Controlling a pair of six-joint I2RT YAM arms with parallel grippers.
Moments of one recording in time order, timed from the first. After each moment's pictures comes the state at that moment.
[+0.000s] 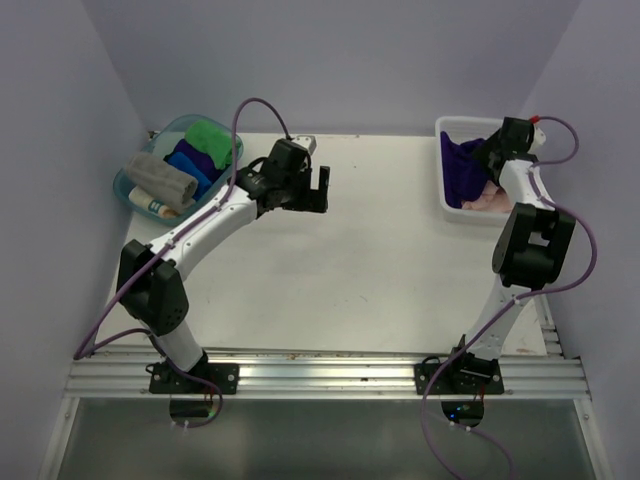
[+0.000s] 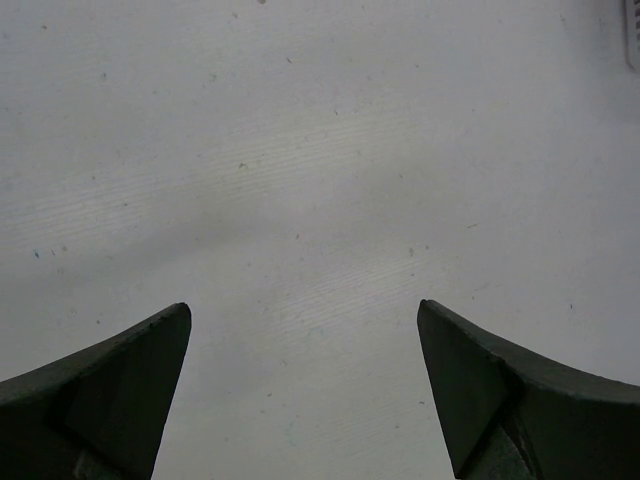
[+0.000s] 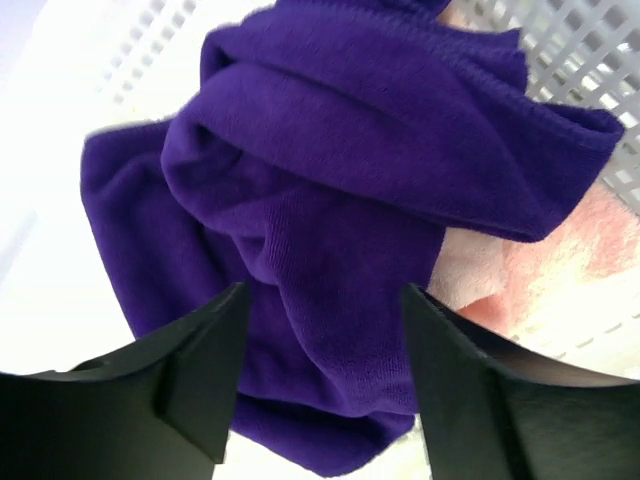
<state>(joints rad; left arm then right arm) -0.60 1.70 1.52 -0.63 -0.06 -0.40 -0.23 2.00 1.65 -0.34 0.16 0.63</state>
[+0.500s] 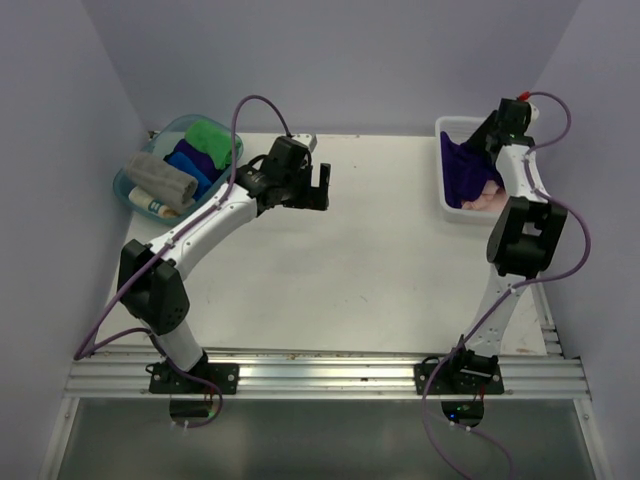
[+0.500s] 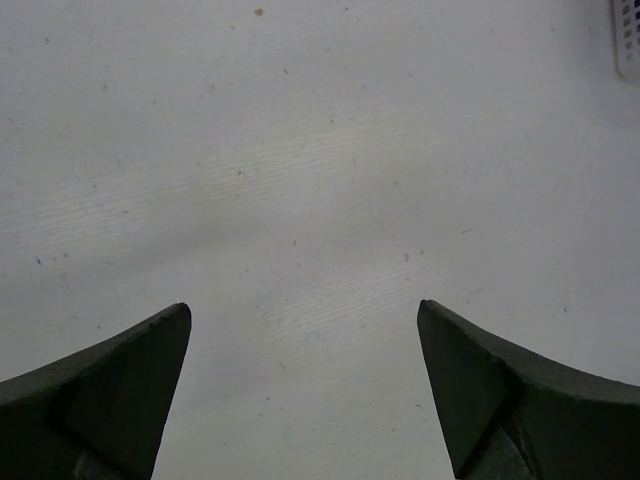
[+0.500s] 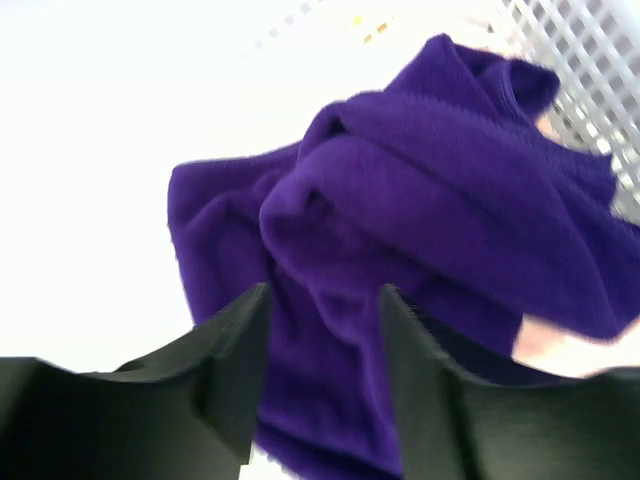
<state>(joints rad) -0.60 1.71 1.55 -0.63 -0.06 -0.40 -0.20 2.10 1.86 -0.39 0.12 0.50</state>
